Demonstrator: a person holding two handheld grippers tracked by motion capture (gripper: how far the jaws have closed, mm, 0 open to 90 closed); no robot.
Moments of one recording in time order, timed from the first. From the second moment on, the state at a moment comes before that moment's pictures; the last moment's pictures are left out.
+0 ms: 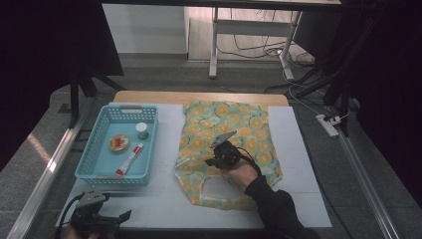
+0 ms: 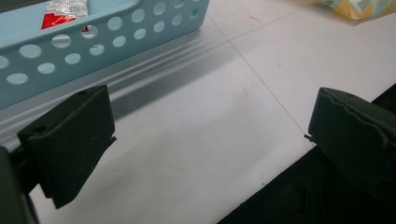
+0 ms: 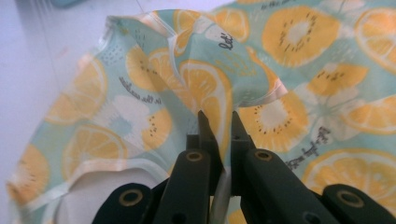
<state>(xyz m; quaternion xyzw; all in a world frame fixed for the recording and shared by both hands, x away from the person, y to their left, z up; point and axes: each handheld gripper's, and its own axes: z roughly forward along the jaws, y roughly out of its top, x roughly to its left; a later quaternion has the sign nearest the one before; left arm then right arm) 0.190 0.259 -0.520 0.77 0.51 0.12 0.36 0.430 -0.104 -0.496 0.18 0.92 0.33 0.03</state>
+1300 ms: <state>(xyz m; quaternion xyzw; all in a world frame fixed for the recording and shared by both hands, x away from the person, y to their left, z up) 0.190 0.260 -0.520 0.77 0.51 0.12 0.36 0.453 -0.100 -0.381 0.15 0.90 0.40 0.10</state>
